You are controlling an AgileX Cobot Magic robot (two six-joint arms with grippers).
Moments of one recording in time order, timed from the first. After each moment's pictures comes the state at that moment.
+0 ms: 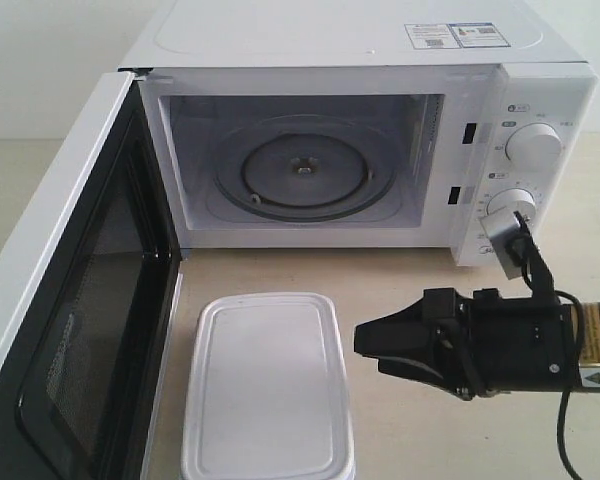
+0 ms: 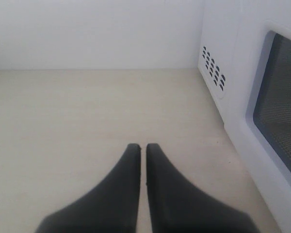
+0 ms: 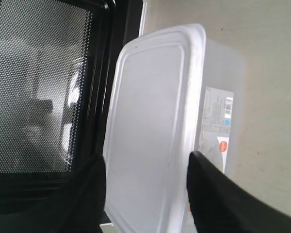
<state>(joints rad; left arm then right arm) -0.05 0.00 0.00 0.17 0.30 -0.18 0.19 1.67 -0.40 -1.26 -1.00 1.61</state>
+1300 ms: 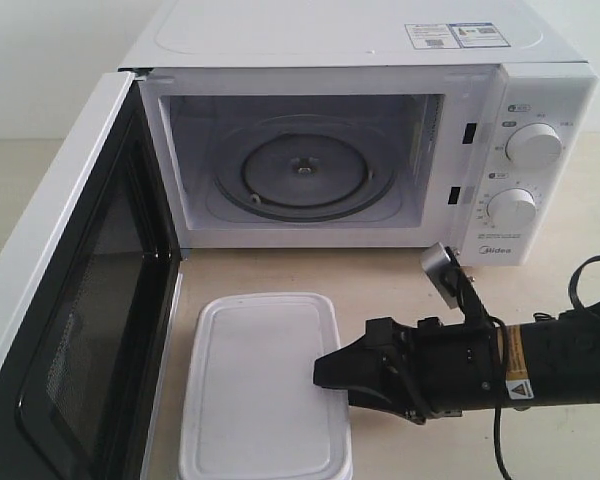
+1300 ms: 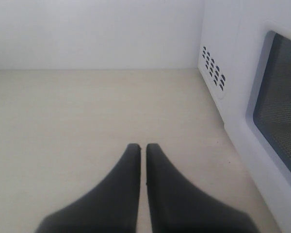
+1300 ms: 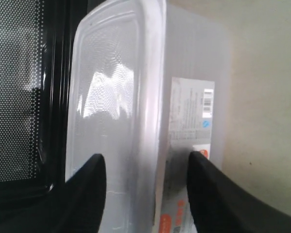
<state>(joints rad) -0.05 0.00 0.00 0.17 0.30 -0.18 0.31 1.91 -0.48 -1.15 -1.01 1.53</state>
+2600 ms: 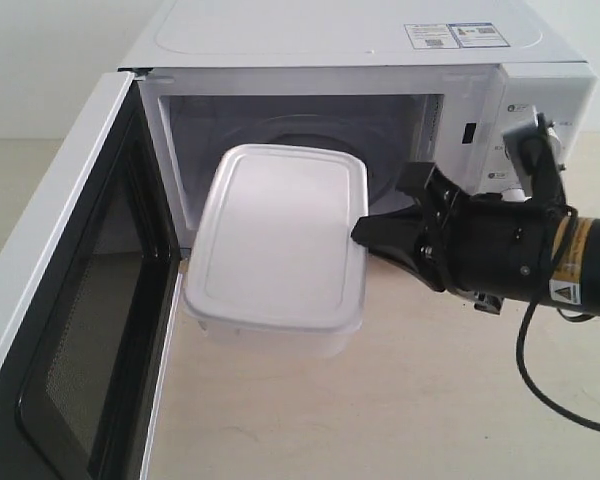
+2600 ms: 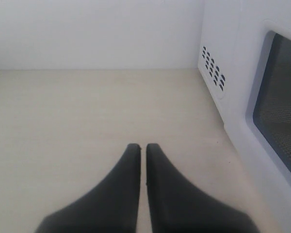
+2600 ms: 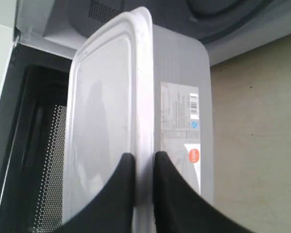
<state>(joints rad) -0.05 0.00 0.00 0.17 0.30 -0.18 0.36 1.43 -0.50 -0.91 -0.68 1.73</state>
